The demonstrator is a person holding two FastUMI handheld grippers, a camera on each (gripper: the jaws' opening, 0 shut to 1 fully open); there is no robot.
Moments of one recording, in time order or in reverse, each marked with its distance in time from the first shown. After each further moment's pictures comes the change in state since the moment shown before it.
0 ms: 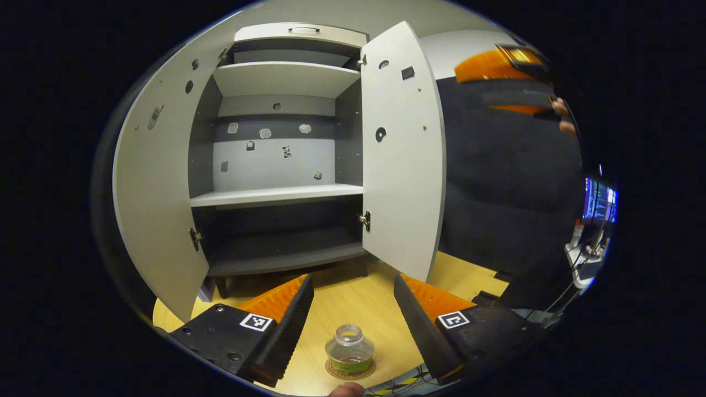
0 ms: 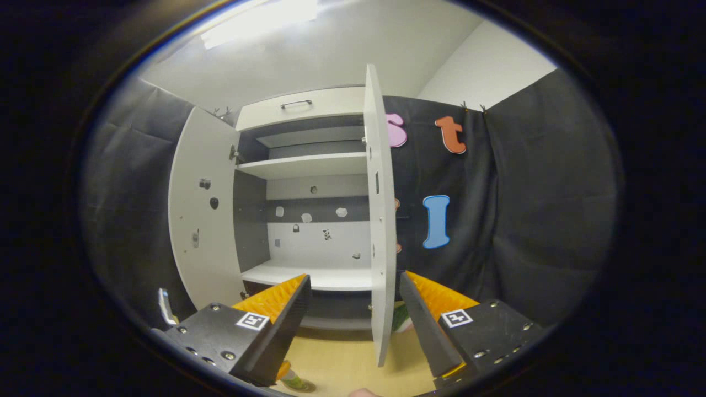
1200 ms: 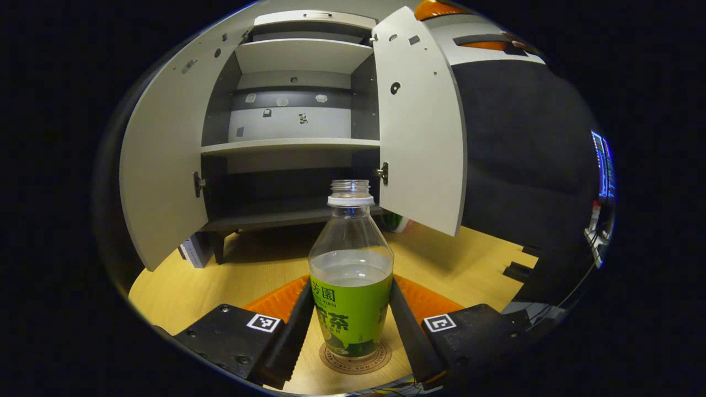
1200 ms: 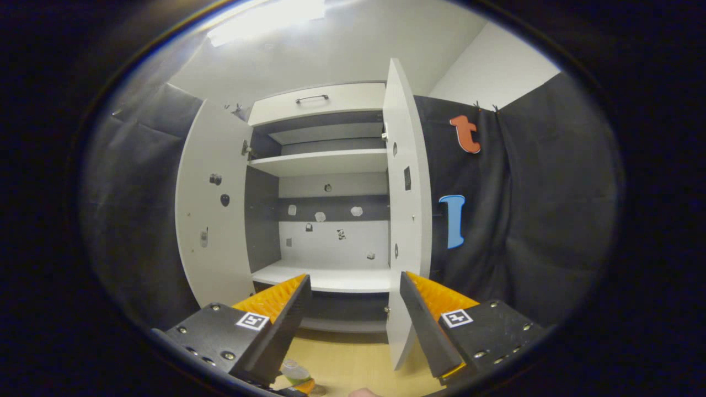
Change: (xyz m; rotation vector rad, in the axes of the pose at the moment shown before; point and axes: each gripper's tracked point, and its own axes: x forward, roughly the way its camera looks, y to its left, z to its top) left arm 0.032 0.010 -0.156 0.013 0.053 0.069; right arm 0.020 0.054 -0.019 -0.006 0.031 0.050
